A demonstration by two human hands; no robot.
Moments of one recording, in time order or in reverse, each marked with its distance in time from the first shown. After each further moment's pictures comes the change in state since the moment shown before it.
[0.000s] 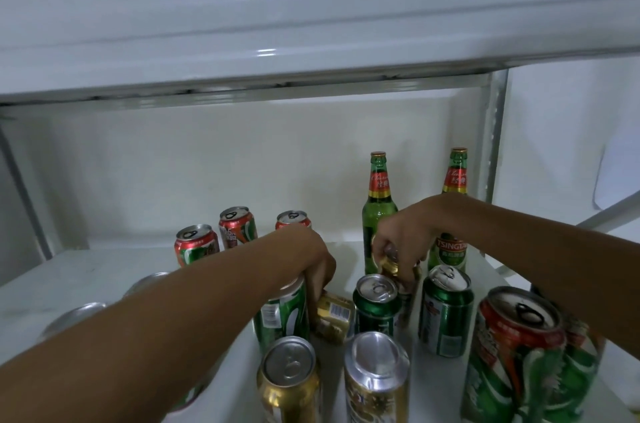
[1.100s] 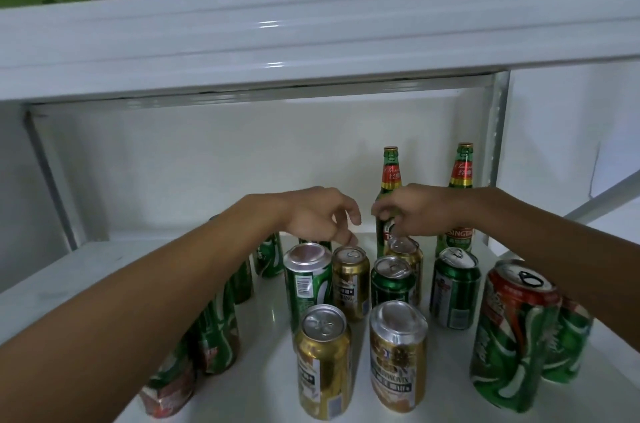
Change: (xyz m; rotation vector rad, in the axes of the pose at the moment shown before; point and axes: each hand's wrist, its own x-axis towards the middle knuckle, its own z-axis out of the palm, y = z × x) left_hand -0.113 -0.006 0.027 -0.560 0.721 0.147; right_hand -0.041 -0.027 0.007 0.133 0.454 -0.055
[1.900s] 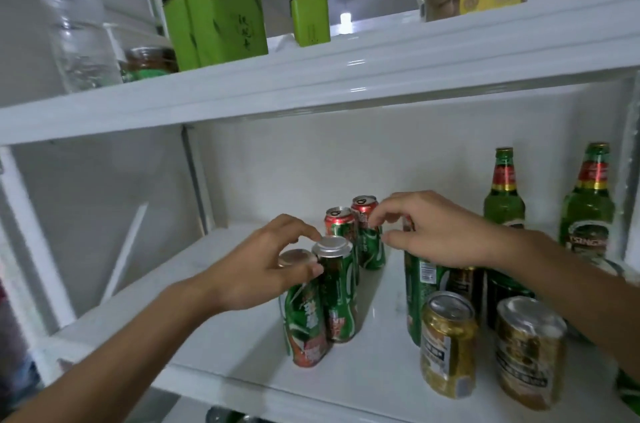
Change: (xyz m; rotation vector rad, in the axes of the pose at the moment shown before) left_hand -0.240 -0.101 0.039 -0.113 0.498 -0.130; right_hand -0.001 -0.165 0.032 0.280 0.369 -0.401
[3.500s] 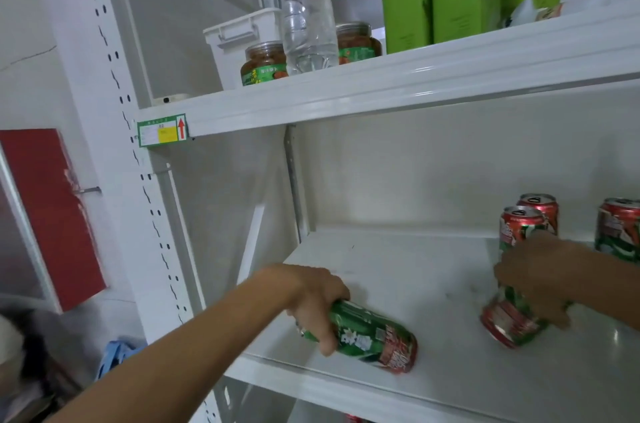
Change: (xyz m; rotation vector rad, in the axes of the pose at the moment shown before) left_hand -0.075 -0.202 -0.105 0.502 -0.772 -0.227; right_hand 0.122 -0.113 0.144 -0.979 -0.696 0.261
